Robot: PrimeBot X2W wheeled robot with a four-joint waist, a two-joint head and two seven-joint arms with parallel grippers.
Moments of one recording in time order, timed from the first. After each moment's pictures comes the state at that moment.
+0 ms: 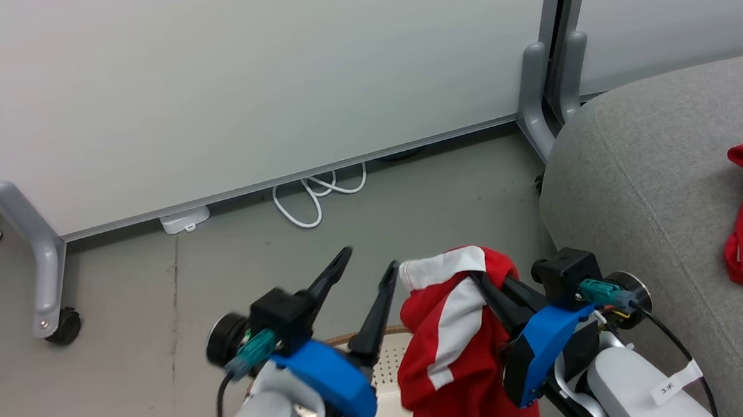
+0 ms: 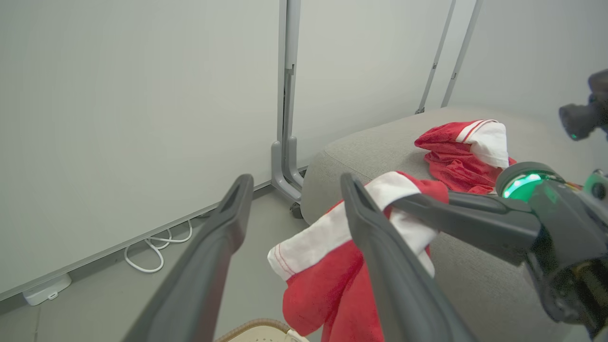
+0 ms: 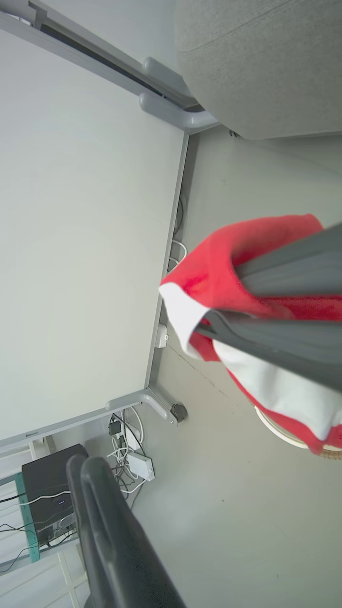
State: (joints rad) left arm -0.49 0.18 -0.83 0.52 -0.65 -0.09 -0.26; right arm -0.38 -0.05 0.38 0.53 0.22 0.13 -0.11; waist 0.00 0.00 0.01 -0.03
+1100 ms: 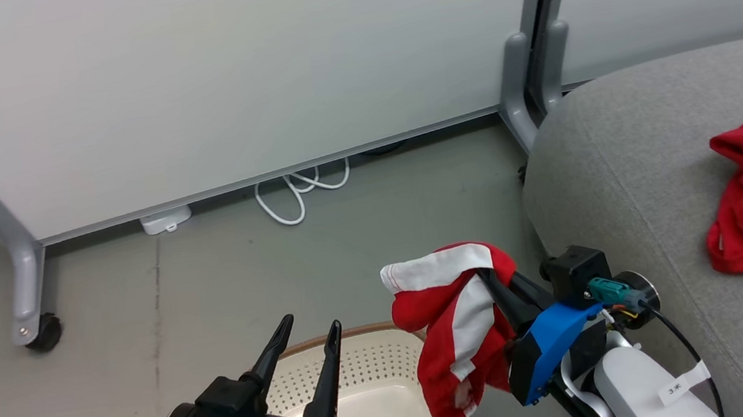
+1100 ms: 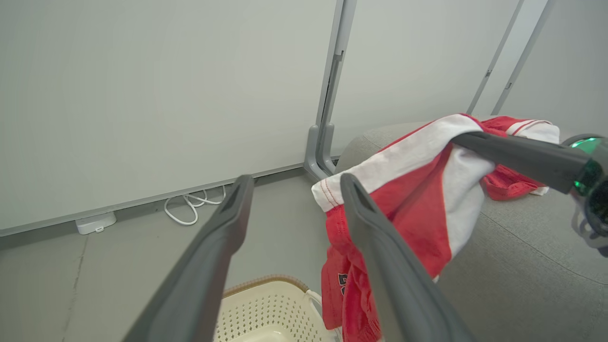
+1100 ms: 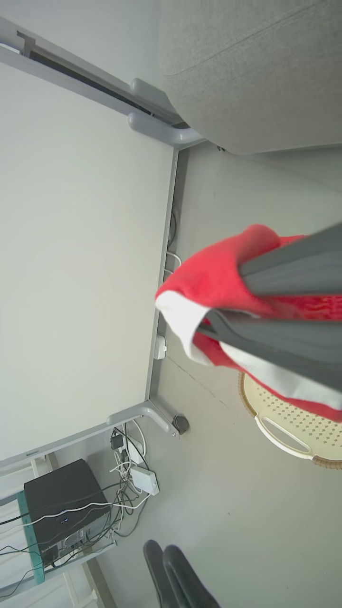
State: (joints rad) left arm -0.13 0.16 -0.46 0.35 -0.40 -0.13 -0.26; right arm -0.36 -0.05 0.34 0.50 0.21 0.13 -0.10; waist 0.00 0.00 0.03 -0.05
